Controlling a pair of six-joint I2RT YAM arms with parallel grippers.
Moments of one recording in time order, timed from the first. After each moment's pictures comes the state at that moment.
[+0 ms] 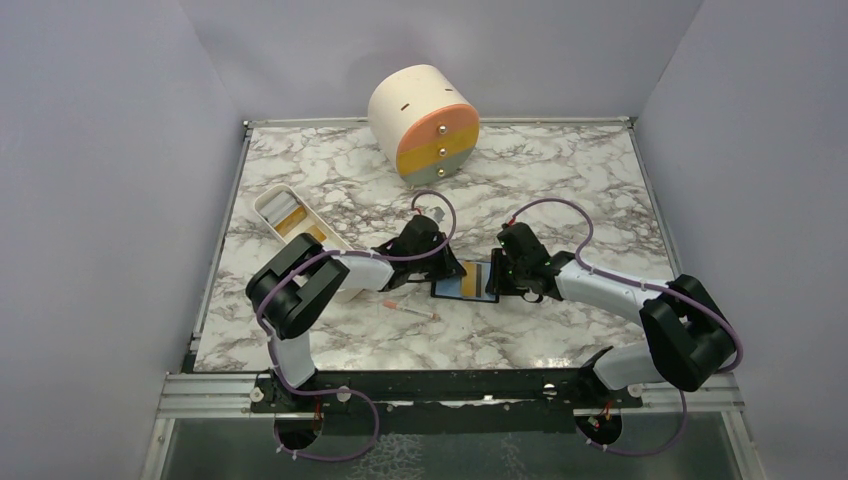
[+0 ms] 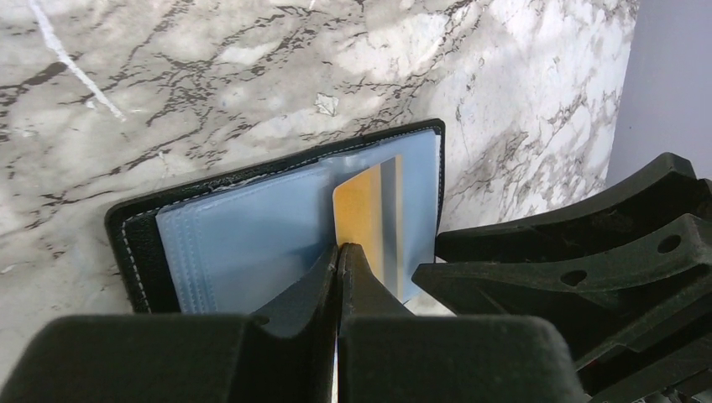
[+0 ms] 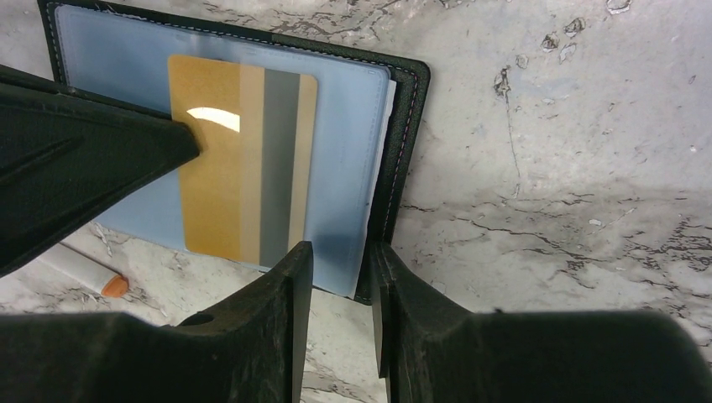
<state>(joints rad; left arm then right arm) -0.75 1.81 0.83 0.31 0.24 -0.92 0.63 1.40 0.66 -0.26 0.03 0.60</state>
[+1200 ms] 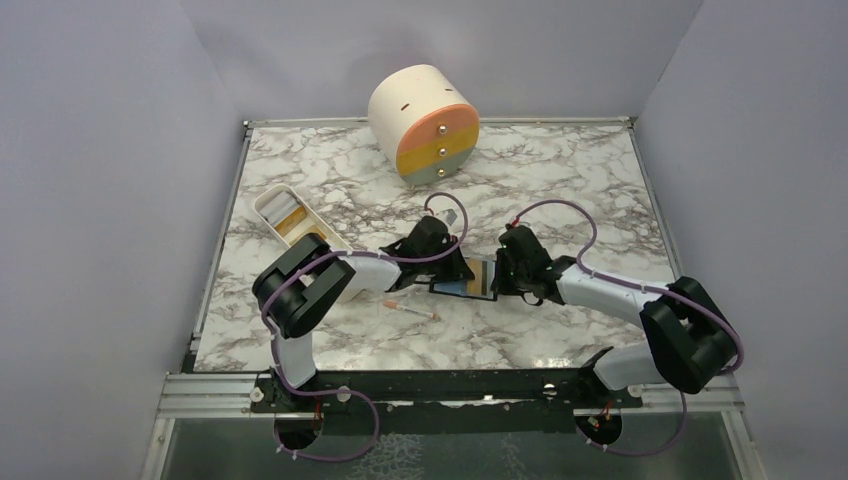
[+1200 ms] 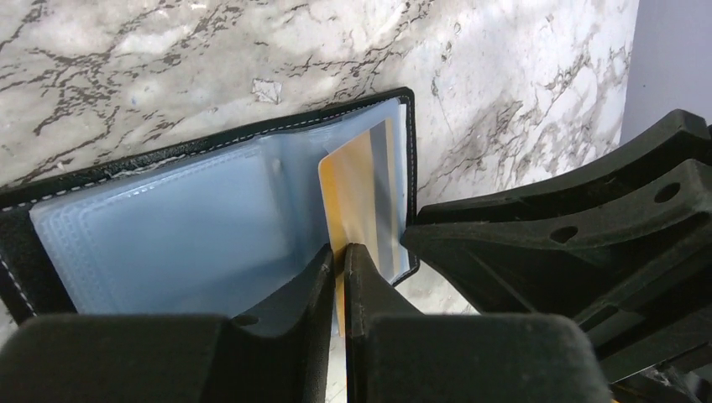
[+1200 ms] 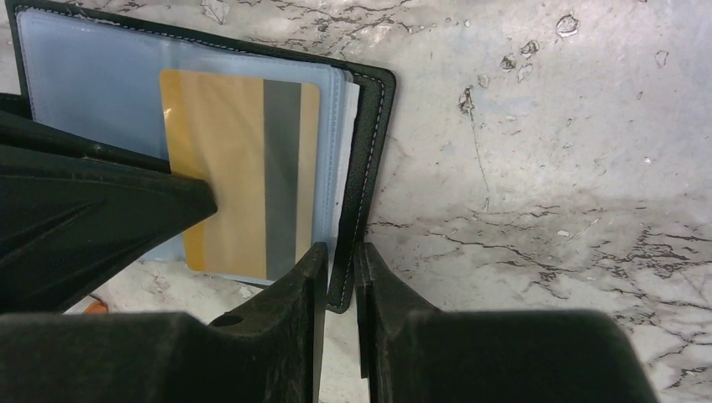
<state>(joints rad) -0.80 1.83 0.86 0.30 0.26 -0.86 0.63 1.39 0.62 -0.19 0.10 0.60</state>
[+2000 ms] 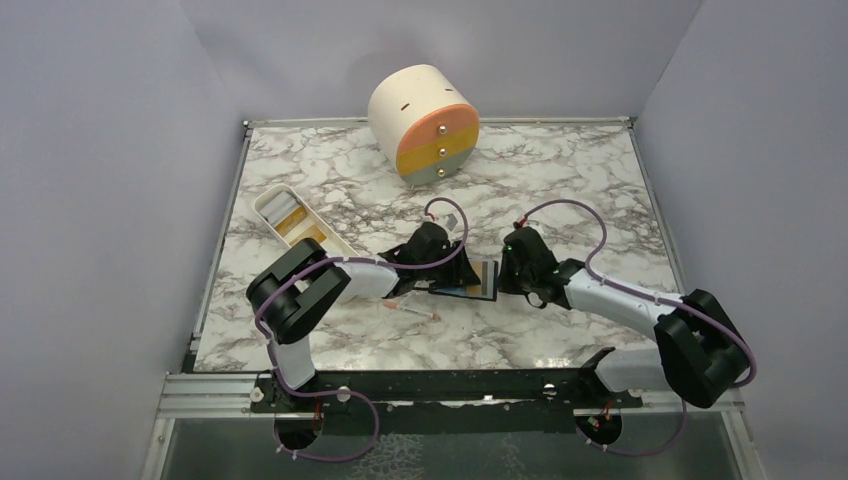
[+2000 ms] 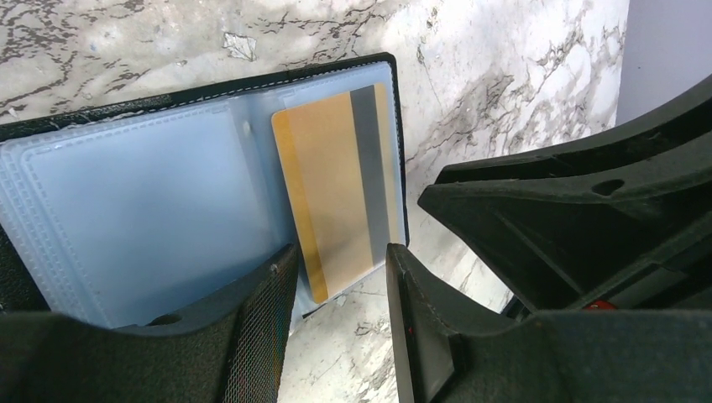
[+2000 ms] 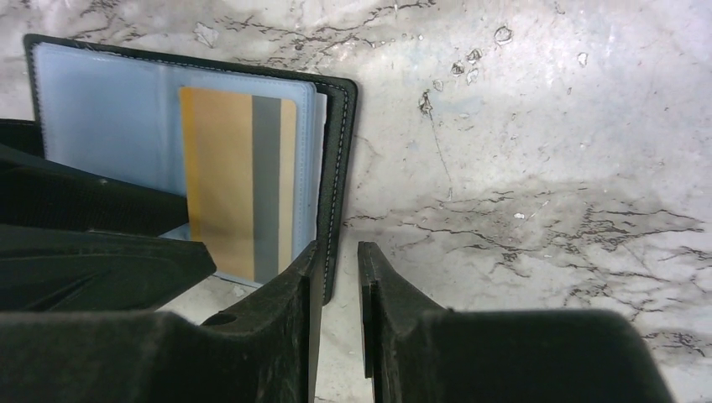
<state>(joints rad) -0.83 1.79 0.82 0.31 0.25 -0.88 0.63 1.32 0.60 -0.22 0.17 0.61</state>
